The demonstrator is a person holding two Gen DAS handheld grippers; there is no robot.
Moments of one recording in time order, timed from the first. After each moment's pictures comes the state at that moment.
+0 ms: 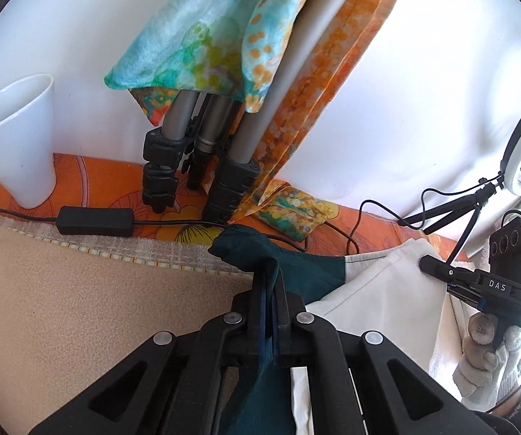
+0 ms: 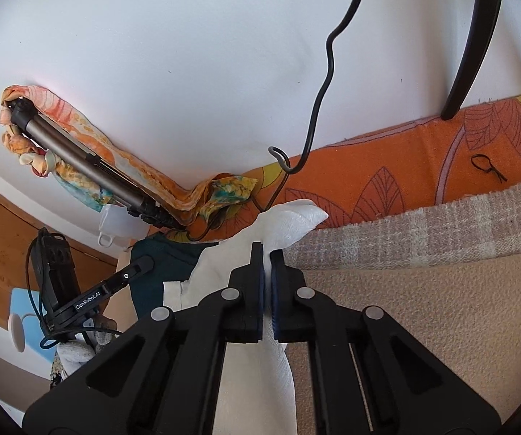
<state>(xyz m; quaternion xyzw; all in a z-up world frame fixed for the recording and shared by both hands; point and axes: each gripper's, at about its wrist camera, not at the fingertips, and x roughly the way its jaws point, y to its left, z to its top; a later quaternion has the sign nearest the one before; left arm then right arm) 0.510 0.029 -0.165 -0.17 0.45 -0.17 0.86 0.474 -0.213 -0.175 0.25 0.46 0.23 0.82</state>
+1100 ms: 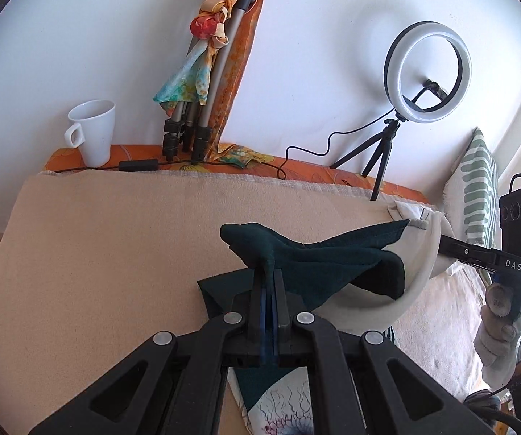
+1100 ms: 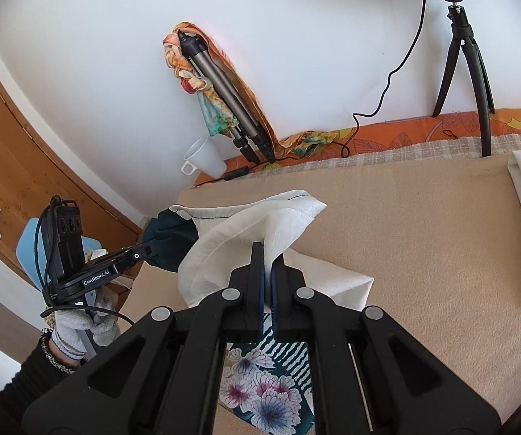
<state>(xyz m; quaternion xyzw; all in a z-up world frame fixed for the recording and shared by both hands) 0.288 0.049 -0.094 -0.10 0.41 -0.21 0.88 0.247 -0.192 -0.088 0.17 0.41 0.28 0.85</state>
